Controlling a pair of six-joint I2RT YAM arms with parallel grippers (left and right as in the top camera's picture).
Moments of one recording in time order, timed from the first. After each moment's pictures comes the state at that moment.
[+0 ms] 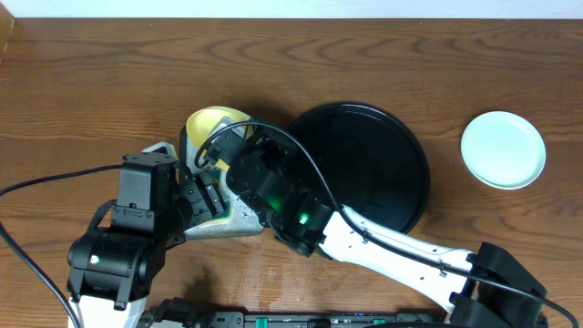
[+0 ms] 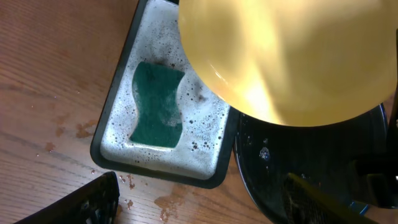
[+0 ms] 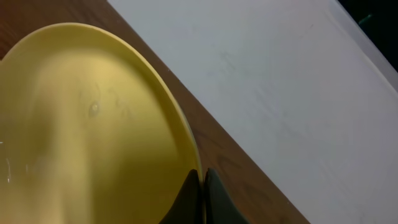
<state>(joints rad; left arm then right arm) -0.18 0.89 1.08 -1.15 0.00 -0.57 1.08 1.72 1.23 0.11 0.76 -0.43</state>
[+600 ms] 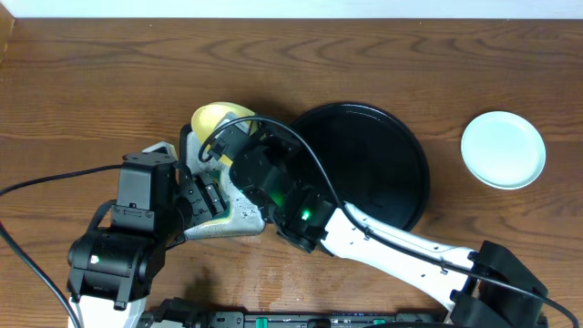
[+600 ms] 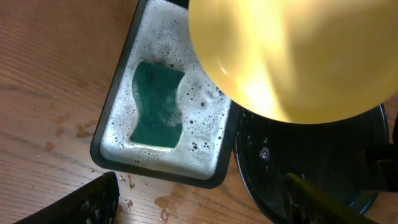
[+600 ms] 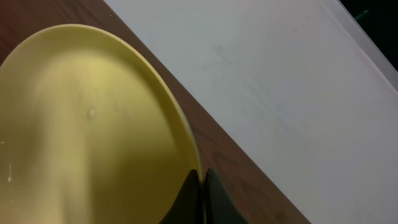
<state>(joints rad) -0.18 0.89 1.08 -1.15 0.00 -0.57 1.05 1.72 1.23 0.11 0.76 -0.43</state>
